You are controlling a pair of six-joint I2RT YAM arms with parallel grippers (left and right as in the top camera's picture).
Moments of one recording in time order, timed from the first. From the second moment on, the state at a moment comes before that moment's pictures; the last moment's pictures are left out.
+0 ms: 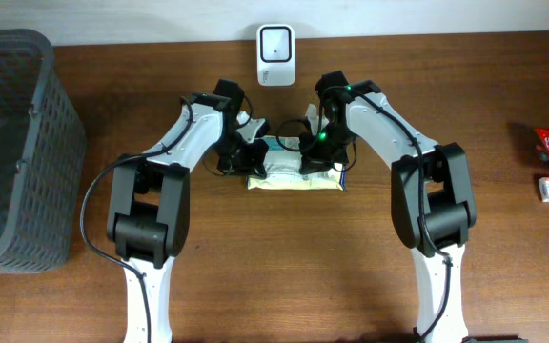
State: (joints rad) left arm -0.29 2.28 1.72 -1.02 0.51 -0.05; right arm 0.30 2.30 1.80 -1.09 -0.49 0.20
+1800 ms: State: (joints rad) left arm -0.33 2.40 1.99 -1.10 0.34 -0.12; right arm 0.18 2.31 2.13 -1.46 0.13 0.26
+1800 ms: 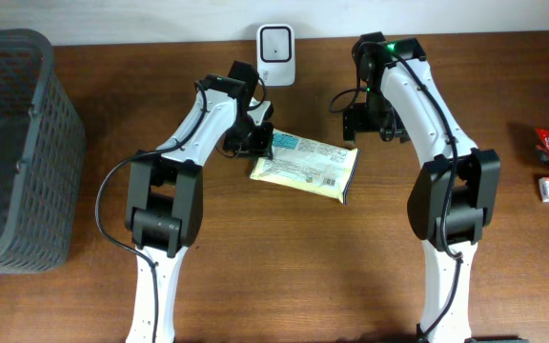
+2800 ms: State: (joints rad) left arm -0.33 2.31 2.48 -1.51 -0.88 -0.23; right arm 0.18 2.31 2.13 -1.46 0.14 0.26
